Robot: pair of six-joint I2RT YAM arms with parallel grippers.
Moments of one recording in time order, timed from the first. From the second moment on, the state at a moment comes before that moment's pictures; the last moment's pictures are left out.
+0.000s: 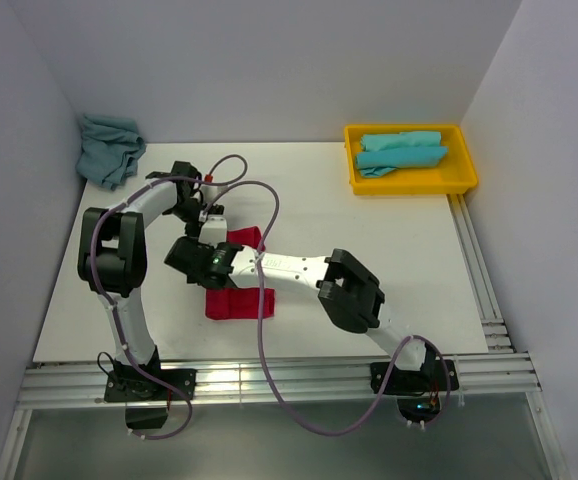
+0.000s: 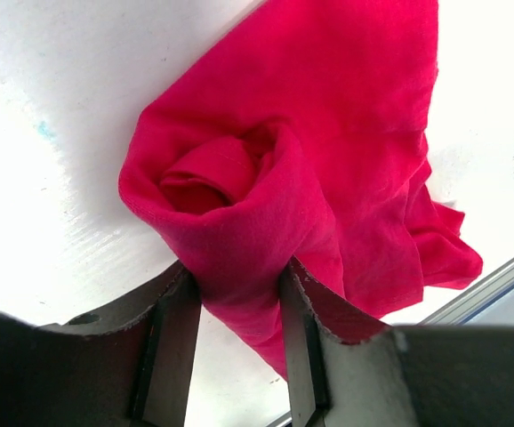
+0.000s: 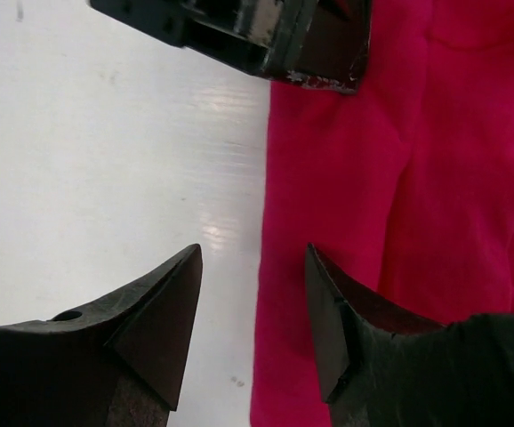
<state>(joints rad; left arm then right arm) -0.17 1.98 1.44 -0.86 0.46 0.12 1.19 2.24 1.93 -0.67 0.53 1.04</state>
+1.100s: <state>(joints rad) -0.15 1.98 1.61 -0.90 0.47 0.13 1.18 2.26 1.85 -0.80 0.58 1.09</state>
